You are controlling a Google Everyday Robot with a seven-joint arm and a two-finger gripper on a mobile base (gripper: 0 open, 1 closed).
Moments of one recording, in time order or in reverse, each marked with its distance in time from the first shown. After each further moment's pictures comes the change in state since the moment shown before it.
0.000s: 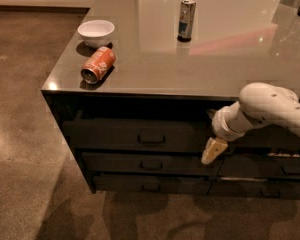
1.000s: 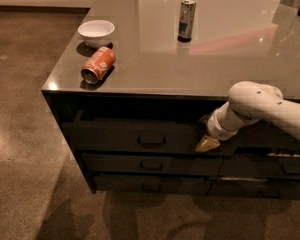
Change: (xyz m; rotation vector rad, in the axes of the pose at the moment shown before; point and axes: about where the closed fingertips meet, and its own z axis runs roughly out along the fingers) arm 0.004 0.002 0.034 -0.094 0.043 0.000
